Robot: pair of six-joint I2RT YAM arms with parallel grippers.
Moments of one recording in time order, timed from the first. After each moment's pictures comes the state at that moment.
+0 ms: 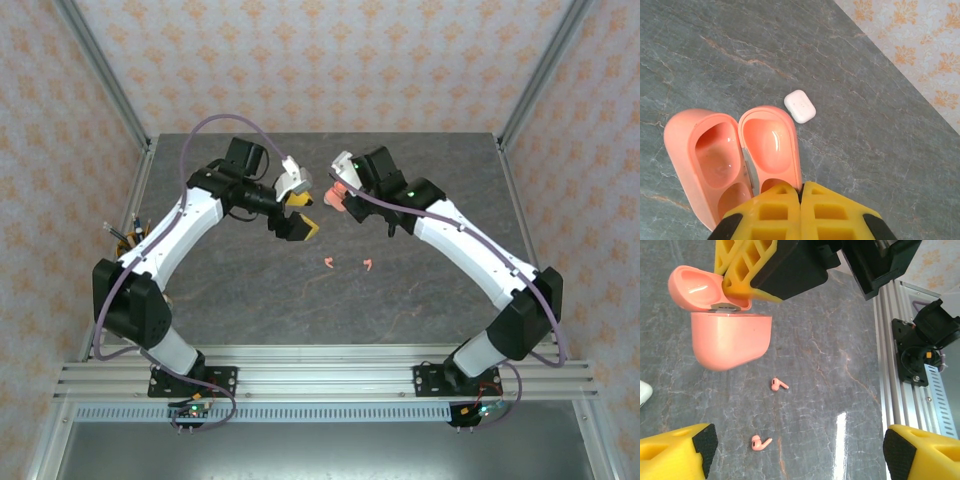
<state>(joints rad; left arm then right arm) -0.32 1.60 1.46 -0.81 0.92 0.56 0.65 1.52 1.49 -0.73 0.17 -0.30</state>
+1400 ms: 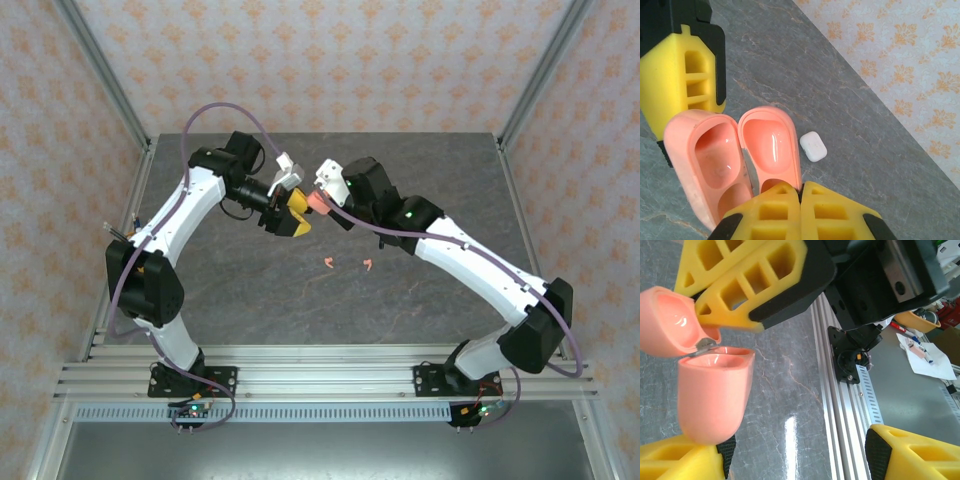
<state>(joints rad) -0.27 1.74 1.65 -1.22 1.18 0.83 0.78 1.44 1.41 -0.58 0.21 -0.34</state>
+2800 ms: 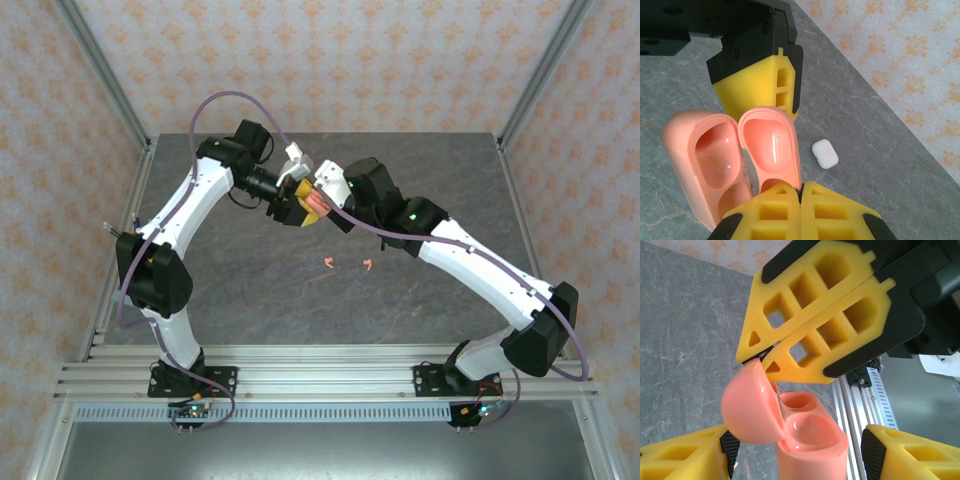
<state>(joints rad) -0.29 1.83 1.79 -1.22 1.15 0.82 0.80 1.42 1.42 -0.59 0.16 -0.33</state>
